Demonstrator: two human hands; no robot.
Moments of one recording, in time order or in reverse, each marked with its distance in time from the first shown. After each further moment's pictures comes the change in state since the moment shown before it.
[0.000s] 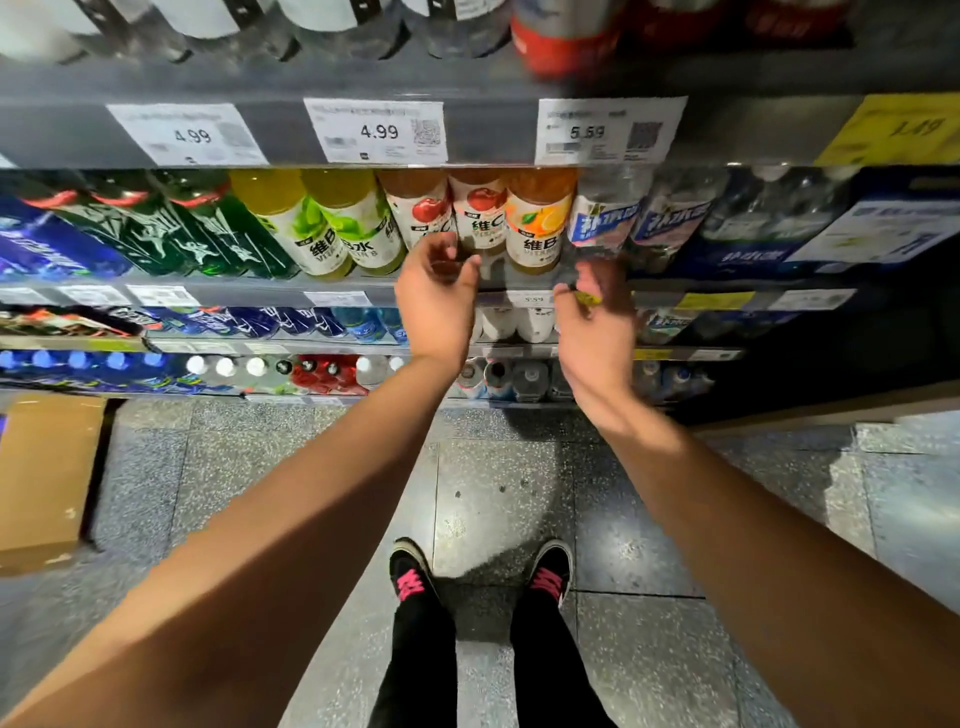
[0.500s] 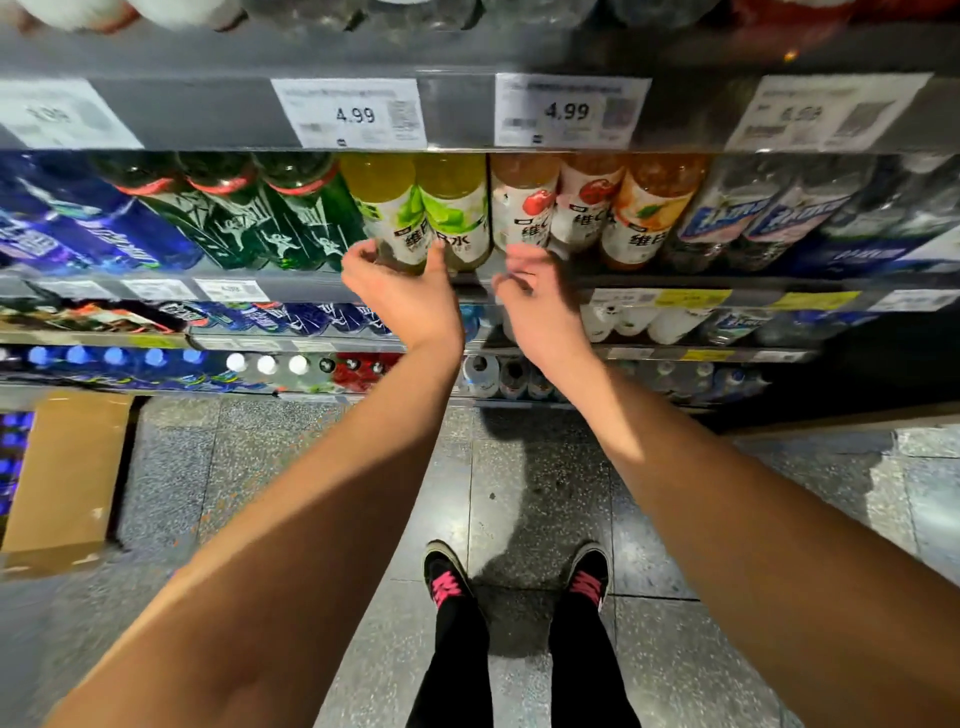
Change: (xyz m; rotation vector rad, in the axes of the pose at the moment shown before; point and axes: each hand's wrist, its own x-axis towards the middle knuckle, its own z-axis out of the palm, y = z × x) left_hand 0.062 -0.047 -0.084 -0.080 0.414 -0.134; right_hand -0.034 -0.031 0.140 -0.060 -0.360 0.054
